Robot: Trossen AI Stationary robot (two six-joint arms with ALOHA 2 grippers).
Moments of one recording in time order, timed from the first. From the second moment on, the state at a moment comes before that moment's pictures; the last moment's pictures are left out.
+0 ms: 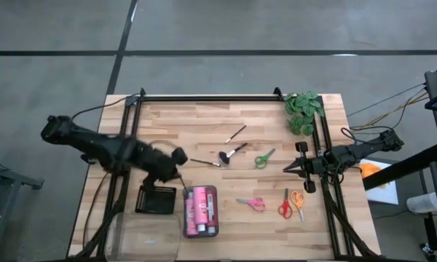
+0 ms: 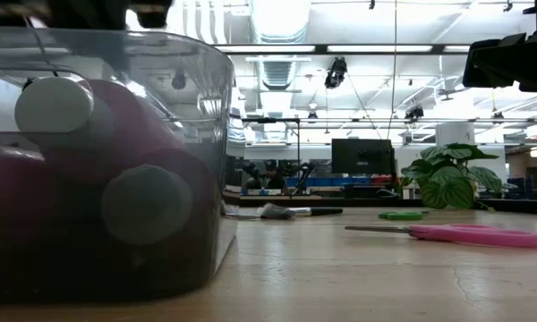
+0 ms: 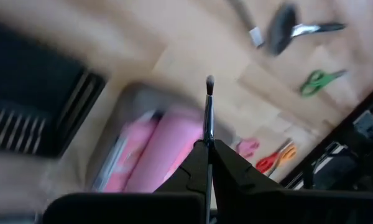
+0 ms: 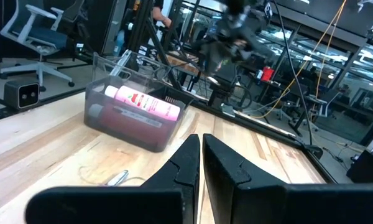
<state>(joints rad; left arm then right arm) -0.31 1.21 1.02 -0.87 -0.10 -2.45 0.36 0.04 0.01 0.03 0.16 -0.31</state>
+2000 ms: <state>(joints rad) -0.78 1.84 1.38 -1.22 0.32 -3.14 0.36 0.05 0.01 0.03 0.16 -0.31</state>
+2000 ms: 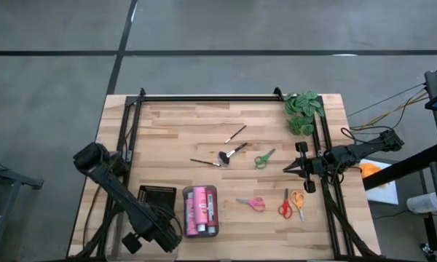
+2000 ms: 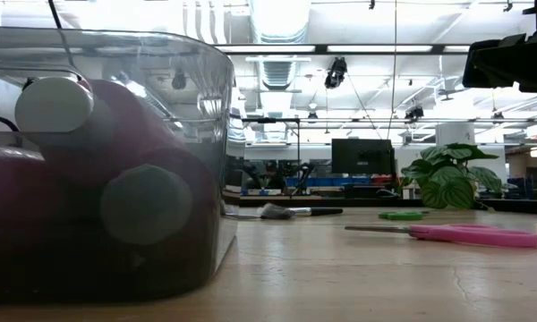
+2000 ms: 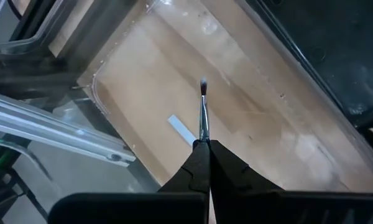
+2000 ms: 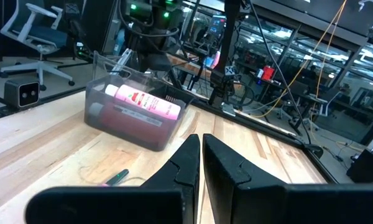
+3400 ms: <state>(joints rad) -0.78 1.84 1.34 -1.10 0.27 -3.14 0.36 0.05 0.01 0.03 0.16 -0.31</state>
